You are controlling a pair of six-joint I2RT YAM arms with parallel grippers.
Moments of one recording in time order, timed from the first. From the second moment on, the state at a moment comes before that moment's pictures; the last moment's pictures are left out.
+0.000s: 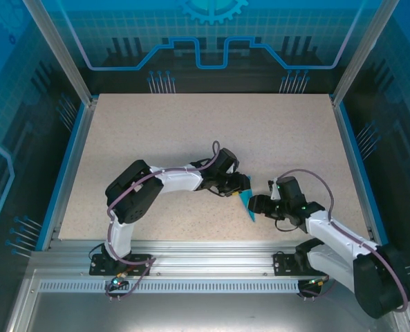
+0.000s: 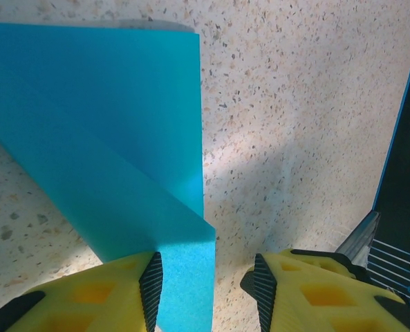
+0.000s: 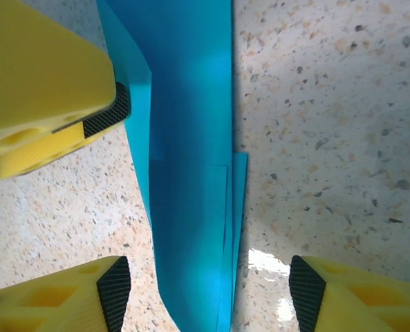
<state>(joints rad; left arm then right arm) -0.81 2.00 1.22 -0.08 0.41 -1.06 0.36 1.00 0.32 -0.29 -0.34 0.63</state>
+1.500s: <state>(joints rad) -0.81 2.04 1.27 -0.12 0.42 -1.06 0.41 1.16 0.44 -0.33 -0.31 0.53</state>
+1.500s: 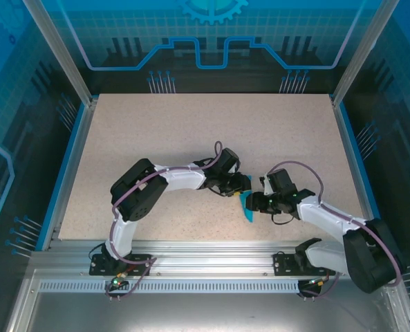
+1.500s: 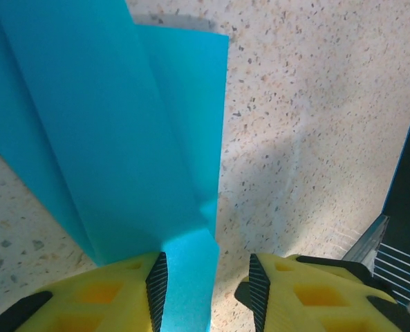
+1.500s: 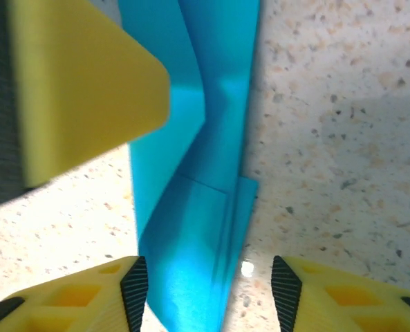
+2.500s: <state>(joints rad) -0.81 2.04 1.27 -0.12 0.42 -1.07 0.60 1.30 0.53 -0.37 -0.11 0.49</state>
